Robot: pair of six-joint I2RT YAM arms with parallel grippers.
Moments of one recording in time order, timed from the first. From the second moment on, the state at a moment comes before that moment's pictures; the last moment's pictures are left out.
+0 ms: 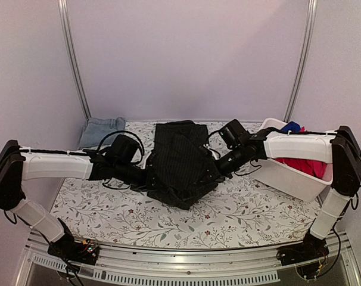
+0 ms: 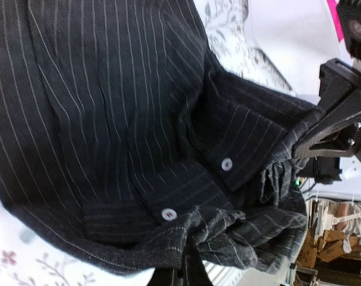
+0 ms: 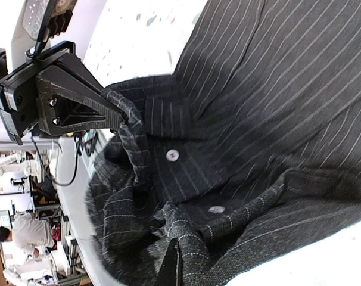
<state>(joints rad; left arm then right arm) -0.76 1.48 0.82 -0.16 0.45 -0.71 0.76 1.73 1.21 -0.47 -0.67 0.41</state>
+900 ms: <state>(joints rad) -0.34 2.26 1.64 -0.32 0.57 -0.44 0.46 2.47 2.04 -0.54 -0.65 0.35</state>
